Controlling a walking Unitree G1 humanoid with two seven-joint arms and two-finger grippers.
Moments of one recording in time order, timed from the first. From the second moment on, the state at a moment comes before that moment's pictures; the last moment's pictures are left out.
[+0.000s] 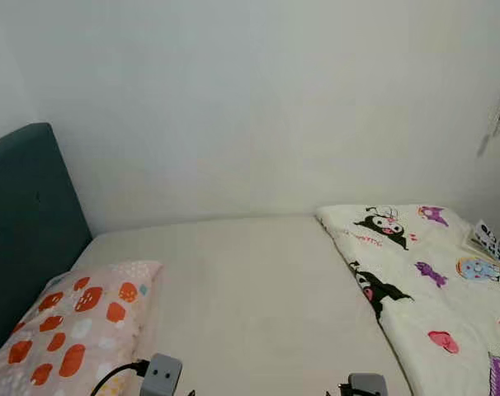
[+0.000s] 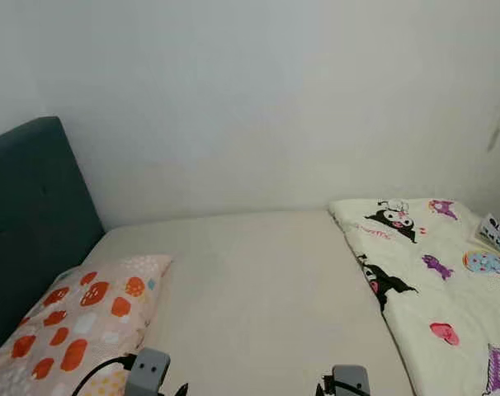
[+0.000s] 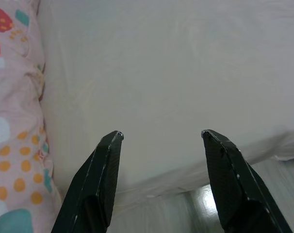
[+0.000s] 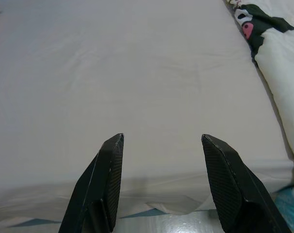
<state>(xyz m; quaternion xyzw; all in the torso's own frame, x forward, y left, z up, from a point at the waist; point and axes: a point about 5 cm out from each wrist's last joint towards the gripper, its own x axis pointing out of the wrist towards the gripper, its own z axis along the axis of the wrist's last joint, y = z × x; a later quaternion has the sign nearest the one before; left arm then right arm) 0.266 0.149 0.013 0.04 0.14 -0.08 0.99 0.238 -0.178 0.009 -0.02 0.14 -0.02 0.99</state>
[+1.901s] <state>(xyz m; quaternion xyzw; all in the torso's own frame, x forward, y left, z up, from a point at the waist) 0.260 0.150 0.014 0.03 0.12 -0.06 0.99 0.240 -0.175 0.008 -0.04 0.12 -0.01 0.99</state>
